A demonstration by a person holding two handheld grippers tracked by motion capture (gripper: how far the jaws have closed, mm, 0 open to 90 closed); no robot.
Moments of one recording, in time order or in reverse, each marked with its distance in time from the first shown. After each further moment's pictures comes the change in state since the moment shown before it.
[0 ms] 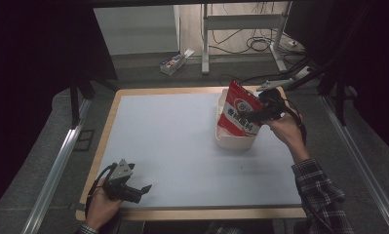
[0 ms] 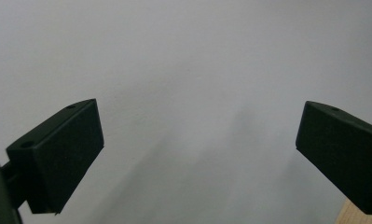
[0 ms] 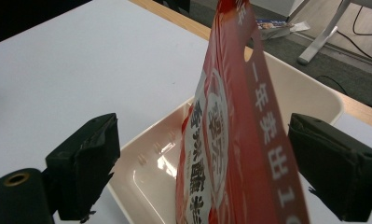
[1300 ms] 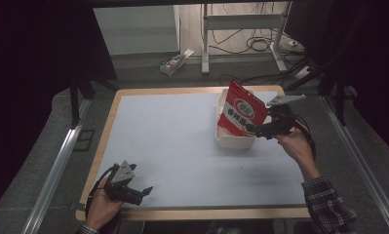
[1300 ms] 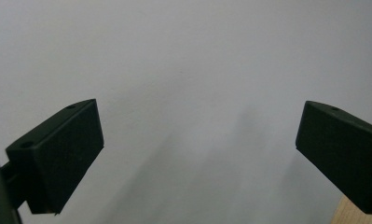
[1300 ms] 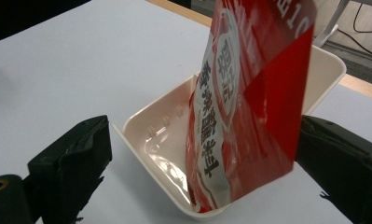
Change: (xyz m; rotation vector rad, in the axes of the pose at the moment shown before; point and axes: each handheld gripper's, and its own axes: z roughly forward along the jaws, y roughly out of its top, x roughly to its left) left arm -0.007 0.001 0.002 0.013 0.012 0.048; right arm 0.008 -0.041 -0.021 -0.033 0.007 0.022
